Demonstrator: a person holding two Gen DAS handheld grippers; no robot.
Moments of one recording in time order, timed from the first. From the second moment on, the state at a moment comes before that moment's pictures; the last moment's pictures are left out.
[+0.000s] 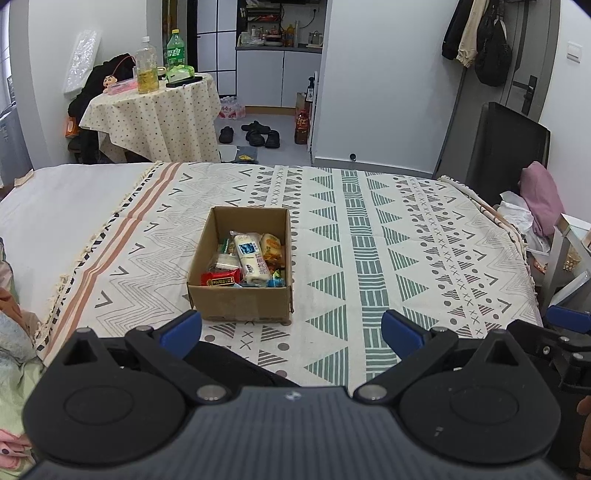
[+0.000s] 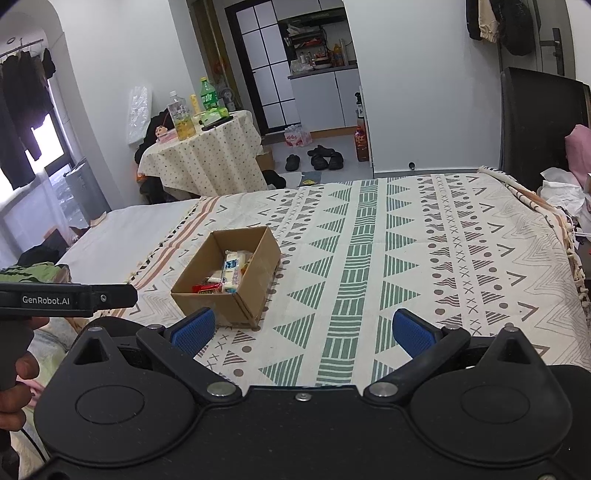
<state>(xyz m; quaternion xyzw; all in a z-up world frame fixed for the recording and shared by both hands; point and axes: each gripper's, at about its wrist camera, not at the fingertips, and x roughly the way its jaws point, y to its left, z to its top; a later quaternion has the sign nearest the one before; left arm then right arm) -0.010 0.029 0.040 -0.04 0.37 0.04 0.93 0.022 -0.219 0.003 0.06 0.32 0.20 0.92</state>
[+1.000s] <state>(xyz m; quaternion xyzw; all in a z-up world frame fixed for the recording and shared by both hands) -0.005 0.022 0.039 -0.04 0.38 0.03 0.93 0.023 -0.226 0.003 0.06 0.32 0.19 0.92</state>
